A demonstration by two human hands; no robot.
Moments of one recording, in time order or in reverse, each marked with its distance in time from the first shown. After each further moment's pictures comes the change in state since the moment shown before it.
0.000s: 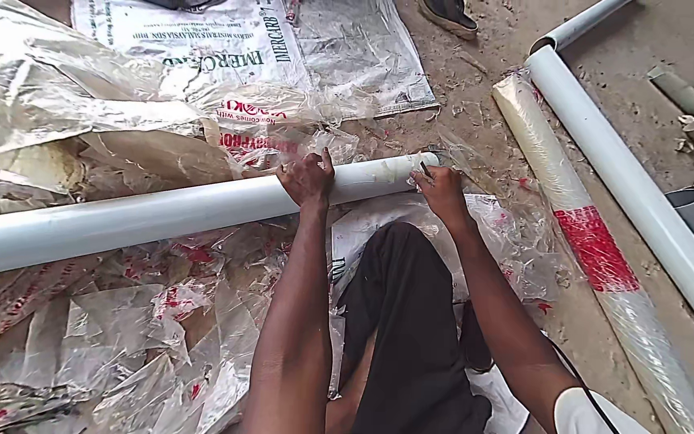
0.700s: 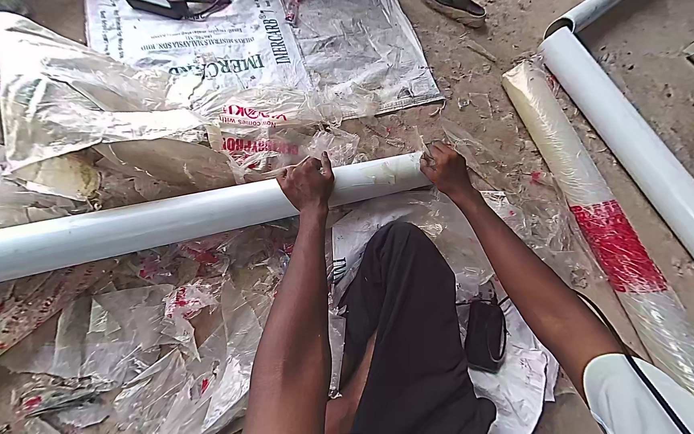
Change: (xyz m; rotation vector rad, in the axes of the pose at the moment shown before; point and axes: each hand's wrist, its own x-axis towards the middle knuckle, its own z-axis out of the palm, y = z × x) left_hand -0.008 -0.004 0.007 0.052 0.111 0.051; right_hand 0.063 0.093 0.033 -0.153 0.028 -0.325
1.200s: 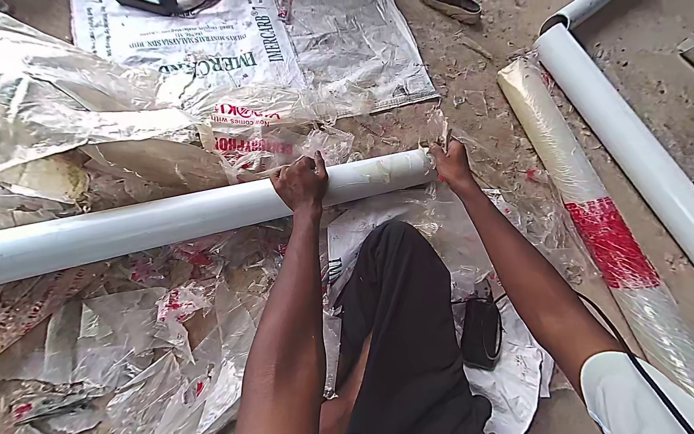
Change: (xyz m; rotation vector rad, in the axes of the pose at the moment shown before) left_hand 0.001 0.001 0.000 -0.009 0.012 0.002; right_hand 0.013 0.001 -0.016 0.478 0.047 0.582
